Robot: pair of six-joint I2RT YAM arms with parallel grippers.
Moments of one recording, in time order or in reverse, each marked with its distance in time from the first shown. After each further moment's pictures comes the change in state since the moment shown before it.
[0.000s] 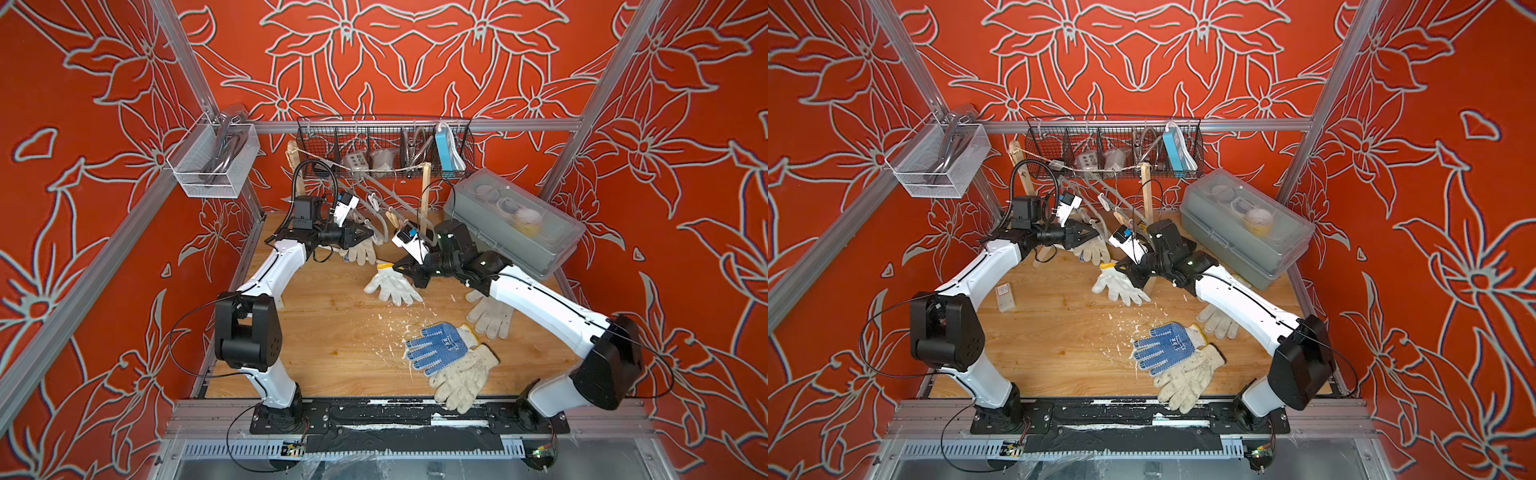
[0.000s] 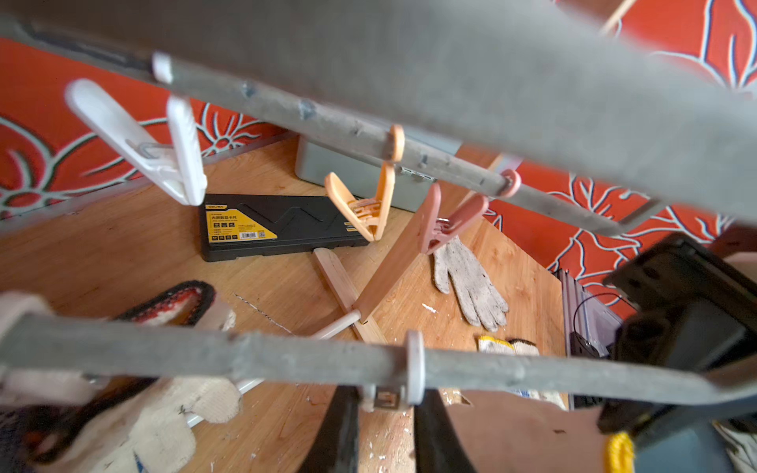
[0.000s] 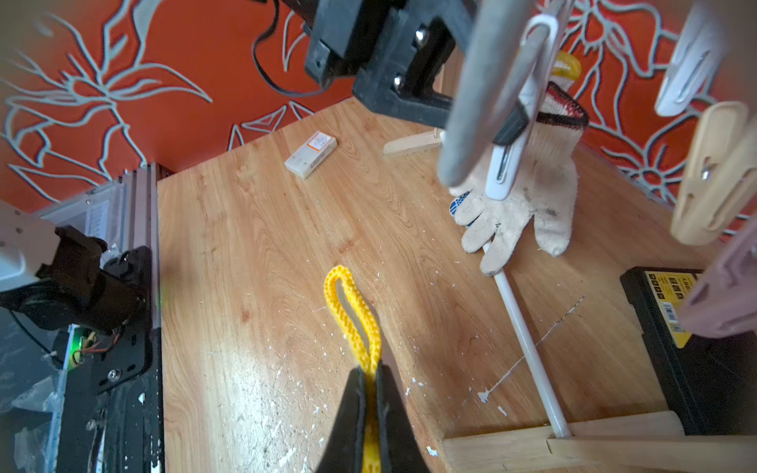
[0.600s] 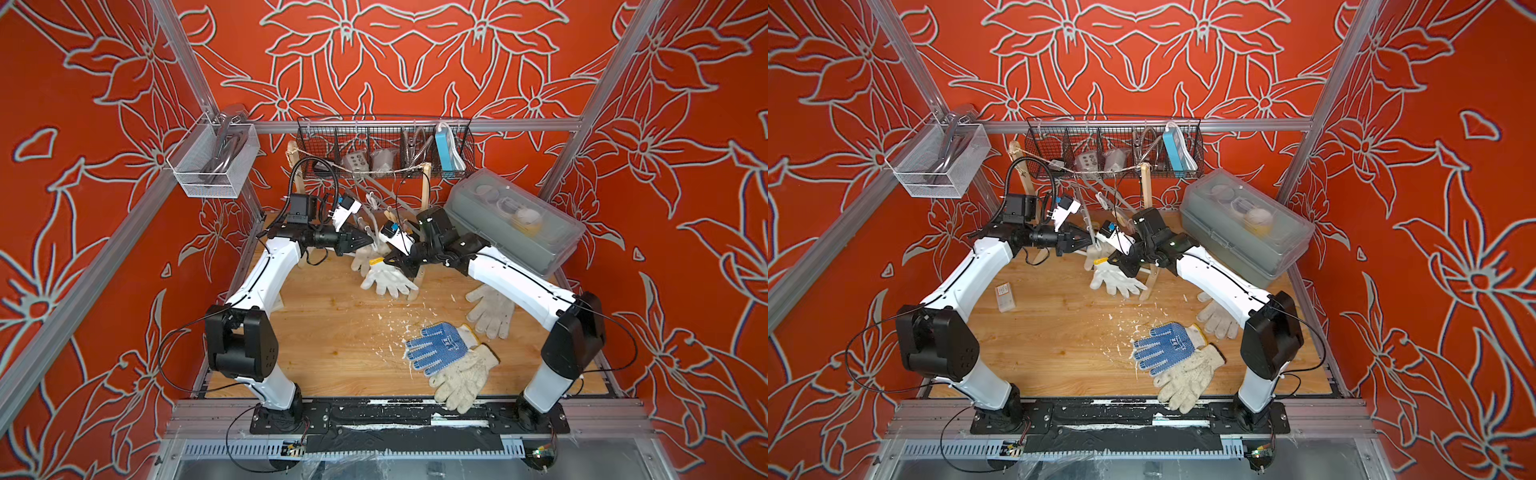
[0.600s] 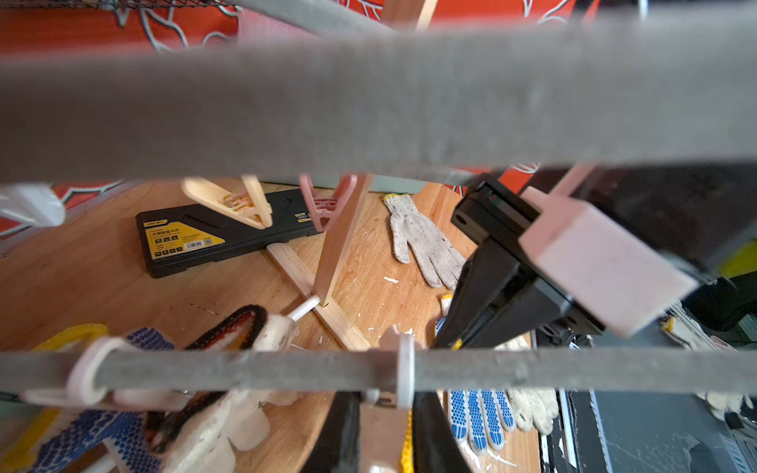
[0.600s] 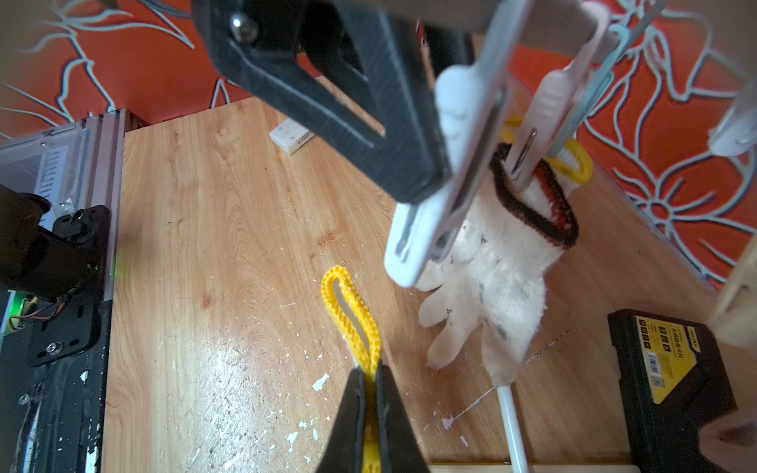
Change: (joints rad) left arm 0.000 -0.059 0.079 -0.309 0.101 0.264; right arm -0.009 0.202 0.235 -0.127 -0.016 -0.158
